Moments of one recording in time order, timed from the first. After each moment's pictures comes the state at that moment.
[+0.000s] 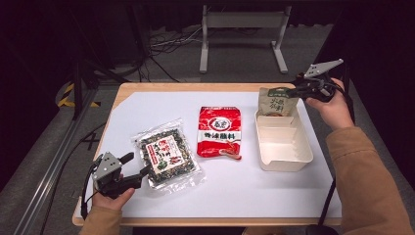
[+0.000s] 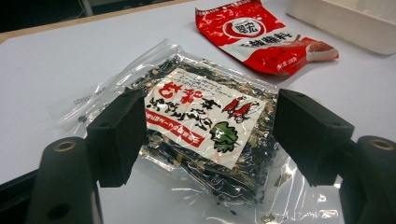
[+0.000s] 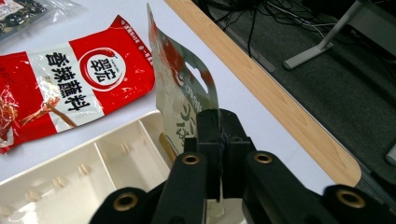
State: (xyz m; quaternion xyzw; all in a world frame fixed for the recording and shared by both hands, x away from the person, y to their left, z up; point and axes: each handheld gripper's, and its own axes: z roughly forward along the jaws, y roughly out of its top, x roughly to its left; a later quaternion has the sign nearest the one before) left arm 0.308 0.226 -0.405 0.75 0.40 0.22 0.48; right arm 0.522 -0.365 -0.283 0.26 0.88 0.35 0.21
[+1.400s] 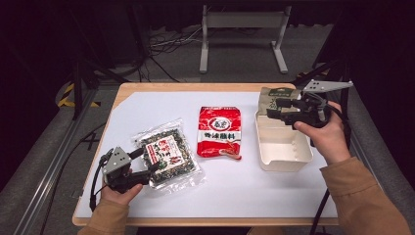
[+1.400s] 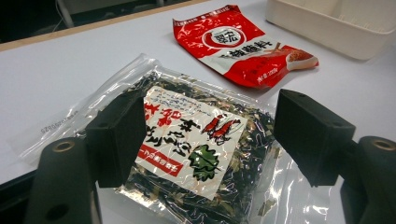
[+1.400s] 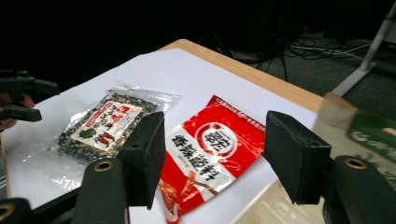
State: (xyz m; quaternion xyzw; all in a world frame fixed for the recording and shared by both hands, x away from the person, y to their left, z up) left arm 0.321 0.208 -0.399 0.76 0.36 0.21 0.49; right arm 0.413 -0.295 -0.263 0.33 0.79 0.50 0.15
